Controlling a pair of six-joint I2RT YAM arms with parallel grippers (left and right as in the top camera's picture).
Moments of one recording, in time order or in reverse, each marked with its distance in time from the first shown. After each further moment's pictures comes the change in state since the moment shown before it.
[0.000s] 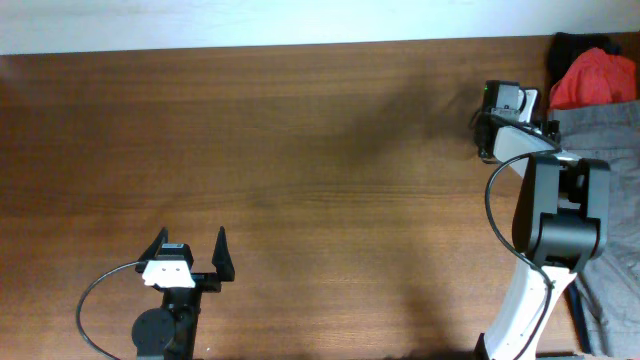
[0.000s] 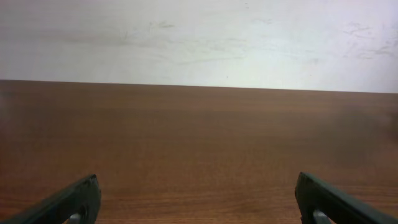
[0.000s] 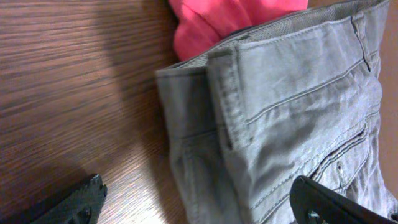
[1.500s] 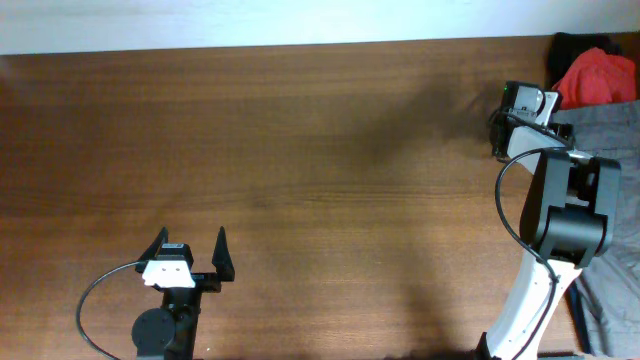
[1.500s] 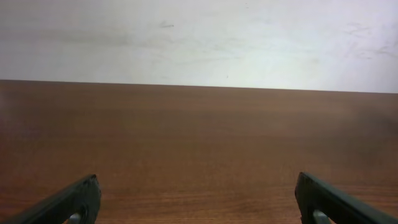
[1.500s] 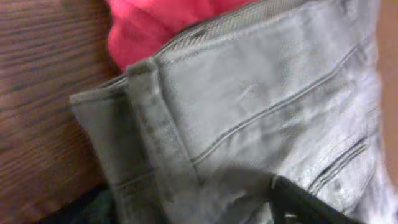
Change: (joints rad) left arm 0.000 0.000 0.000 0.000 0.000 0.000; right arm -0.066 0.056 0.035 0.053 0.018 0.009
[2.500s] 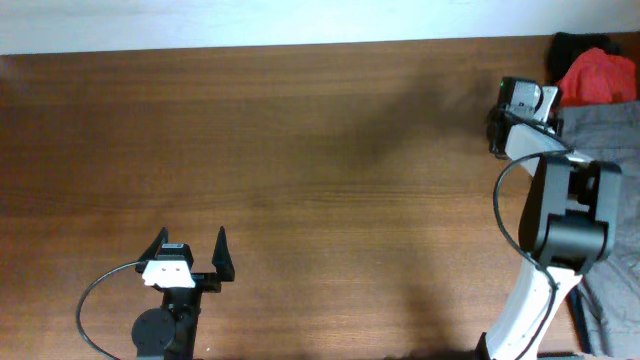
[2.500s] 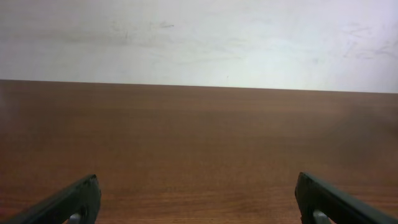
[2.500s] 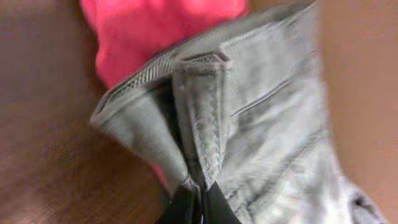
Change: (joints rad) left arm 0.000 0.000 0.000 0.000 0.000 0.000; right arm 0.031 -0.076 -0.008 -0.032 0.072 -0.006
